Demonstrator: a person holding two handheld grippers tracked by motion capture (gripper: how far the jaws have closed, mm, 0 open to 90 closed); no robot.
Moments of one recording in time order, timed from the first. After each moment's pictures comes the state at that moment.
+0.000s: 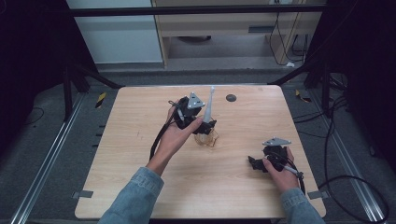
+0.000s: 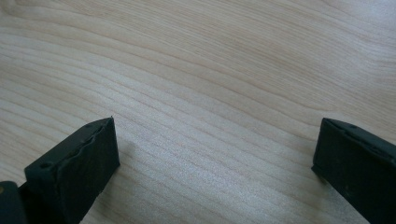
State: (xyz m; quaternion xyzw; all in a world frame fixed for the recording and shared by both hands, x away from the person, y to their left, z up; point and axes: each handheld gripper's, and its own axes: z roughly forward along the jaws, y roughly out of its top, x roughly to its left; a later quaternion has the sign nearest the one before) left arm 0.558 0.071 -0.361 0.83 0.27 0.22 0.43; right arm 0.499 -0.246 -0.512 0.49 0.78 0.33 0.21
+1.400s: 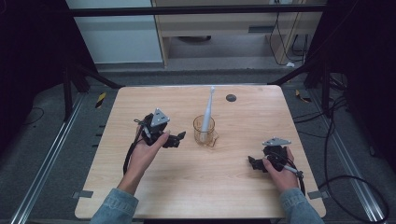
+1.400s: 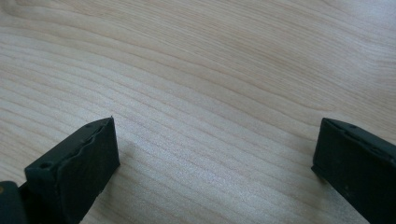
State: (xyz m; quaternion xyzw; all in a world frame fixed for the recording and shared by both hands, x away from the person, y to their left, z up) left arm 0.531 0.167 -0.403 0.81 0.33 0.23 0.43; right arm 0.499 -0.246 -0.512 0.49 0.78 0.33 0.21
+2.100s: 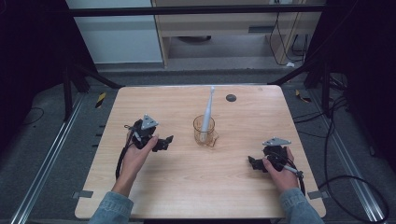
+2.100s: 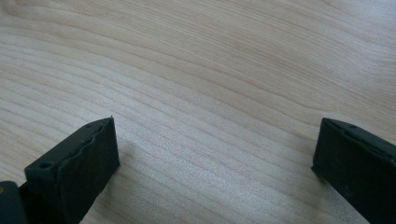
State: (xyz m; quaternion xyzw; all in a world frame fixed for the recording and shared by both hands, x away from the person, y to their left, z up) left arm 0.541 0.206 -0.438 0.80 0.39 0.23 0.39; right arm 0.499 -0.246 -0.512 0.49 0.78 0.33 0.21
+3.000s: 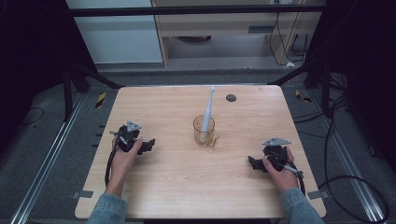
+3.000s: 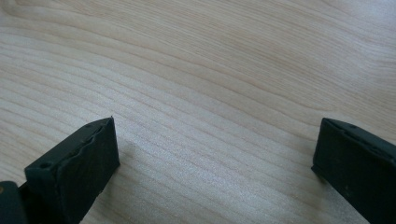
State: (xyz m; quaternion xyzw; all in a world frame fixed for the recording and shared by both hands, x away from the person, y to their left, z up) left arm 0.554 0.266 -0.480 0.78 0.47 0.24 0.33; right arm 0.499 -0.246 -0.512 0.49 0.78 0.33 0.21
